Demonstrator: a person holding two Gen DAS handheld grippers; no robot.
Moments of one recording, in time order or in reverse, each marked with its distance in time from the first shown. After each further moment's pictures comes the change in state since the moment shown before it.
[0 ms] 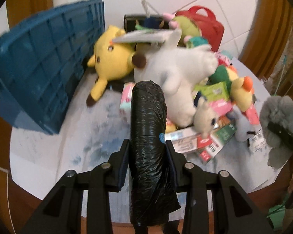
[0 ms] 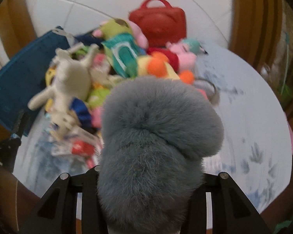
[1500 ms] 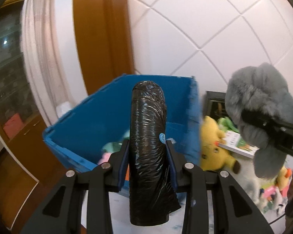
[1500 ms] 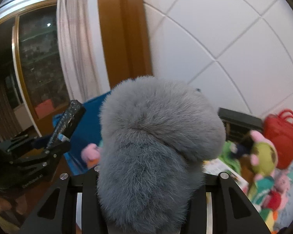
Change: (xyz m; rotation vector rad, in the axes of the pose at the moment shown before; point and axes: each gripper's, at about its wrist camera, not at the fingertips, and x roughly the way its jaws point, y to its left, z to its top) left arm -0.151 0.225 0.133 -0.176 -0.359 0.377; right arm -0.070 0.373 0.207 -0.468 -0.277 0.510
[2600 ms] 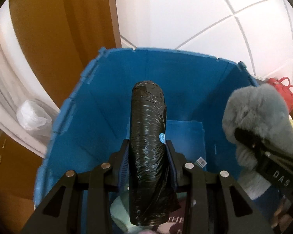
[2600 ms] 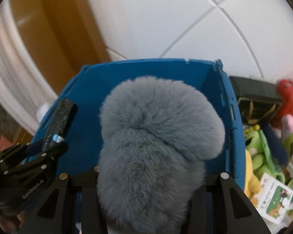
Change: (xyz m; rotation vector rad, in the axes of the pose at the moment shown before) left arm 0.350 0.081 0.151 0.134 0.386 -0.233; right arm 0.326 -0.034 0.109 0.404 0.323 -0.324
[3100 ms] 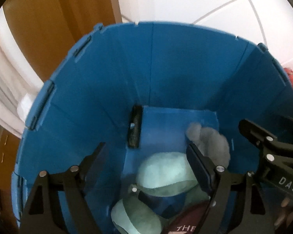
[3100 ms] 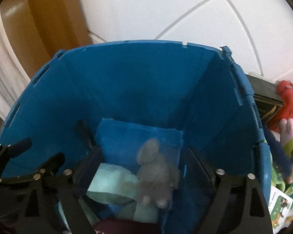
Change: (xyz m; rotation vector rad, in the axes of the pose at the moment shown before) left arm 0.064 0.006 -0.009 0.005 0.080 0.063; right arm 0.056 -0.005 -0.001 -0.081 0.047 -0.120
